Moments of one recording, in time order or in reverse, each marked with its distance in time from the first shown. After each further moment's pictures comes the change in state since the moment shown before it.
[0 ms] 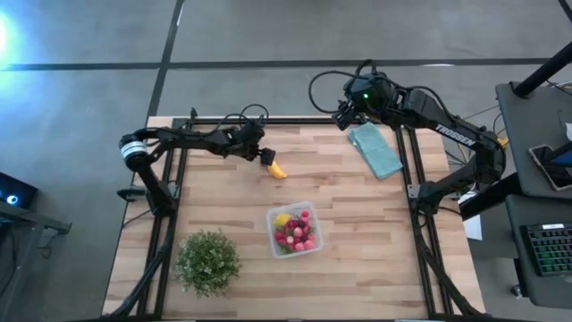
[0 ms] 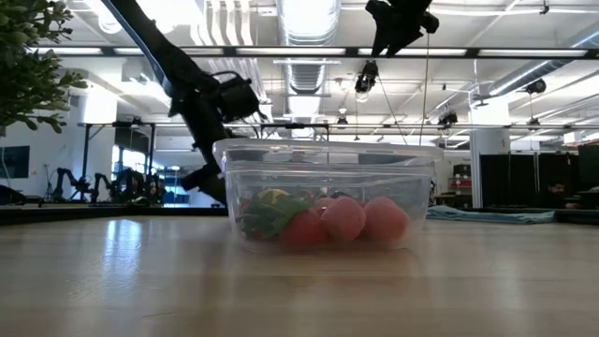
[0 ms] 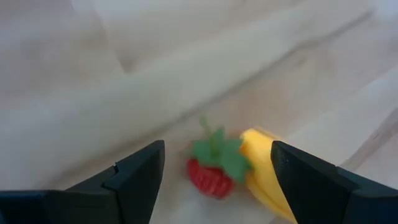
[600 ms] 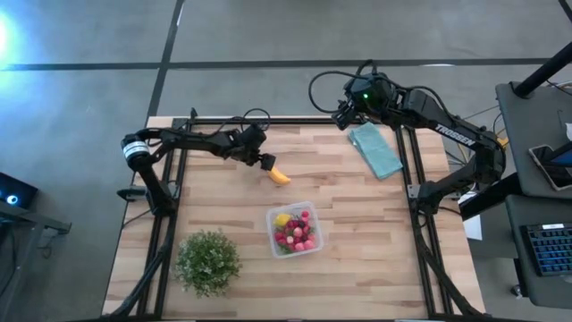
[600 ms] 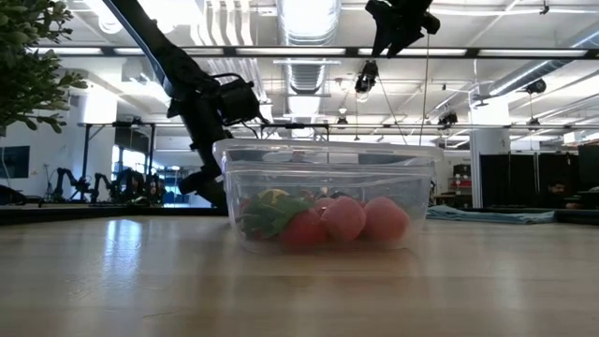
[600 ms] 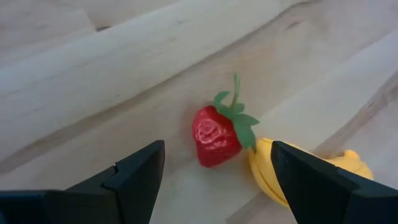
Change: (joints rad) left arm -0.021 0.006 -0.001 -0.042 0.056 -0.003; right arm 0.000 0.000 0.000 -0.005 0.001 0.030
